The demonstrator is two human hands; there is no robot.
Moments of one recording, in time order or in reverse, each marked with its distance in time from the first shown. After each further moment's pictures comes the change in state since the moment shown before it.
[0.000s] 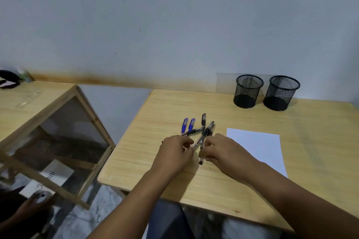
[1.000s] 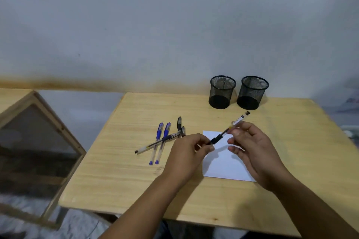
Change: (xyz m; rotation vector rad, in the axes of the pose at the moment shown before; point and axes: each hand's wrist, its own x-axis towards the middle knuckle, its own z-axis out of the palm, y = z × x) left_hand 0.020 0.058 0.055 -0.373 -0.037 0.253; right_hand -0.060 0.016 -0.063 1.304 0.630 0.813
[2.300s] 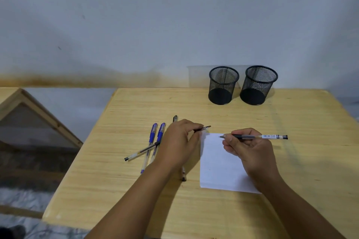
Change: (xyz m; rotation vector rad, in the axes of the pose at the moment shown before) left_hand 0.056 -0.031 0.002 0.183 0.025 0.074; right_hand 0.043 0.038 -0.009 -0.049 0.166 0.011
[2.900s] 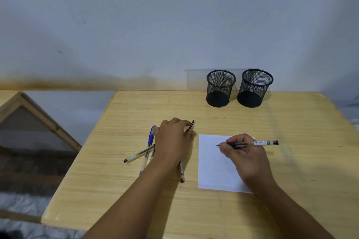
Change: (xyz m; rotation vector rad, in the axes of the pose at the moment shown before) left_hand 0.016 -0.004 0.004 0.379 0.030 -0.190; right_hand -0.008 0.009 -0.004 -0.204 -0.034 -0.055
